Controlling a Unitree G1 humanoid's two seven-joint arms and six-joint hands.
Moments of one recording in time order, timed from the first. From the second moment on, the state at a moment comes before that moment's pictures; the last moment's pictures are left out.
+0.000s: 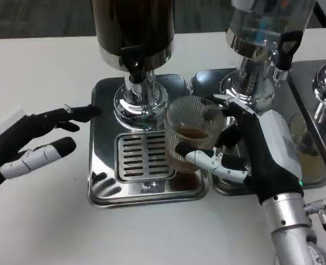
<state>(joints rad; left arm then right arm) -0.34 0.66 0.09 0.94 -0.09 -1.04 -0.72 0.00 -0.12 0.24 -0.01 -0.56 -0.11 -0.26</state>
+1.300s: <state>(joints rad) -0.07 0.79 0.10 0.62 -0.11 -1.20 -0.71 0.21 -0.17 0.20 -0.33 -0.55 -0.09 -0.08</state>
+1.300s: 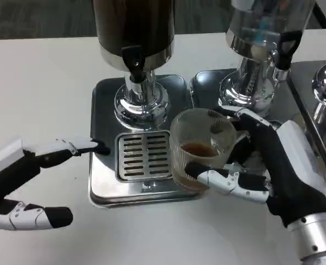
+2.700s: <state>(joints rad) 0.00 0.81 0.10 0.52 -0.17 -1.18 -0.71 0.28 -0.17 0.18 -0.40 -0.54 -0.09 -0.06</state>
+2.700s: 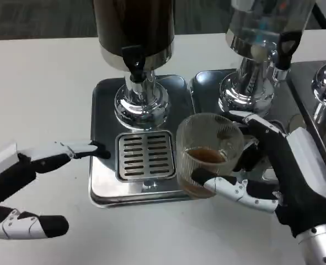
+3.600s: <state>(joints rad) 0.01 0.81 0.11 0.52 -0.19 -1.18 -0.71 0.28 -0.17 0.17 -0.41 -0.54 -0.09 -0.05</state>
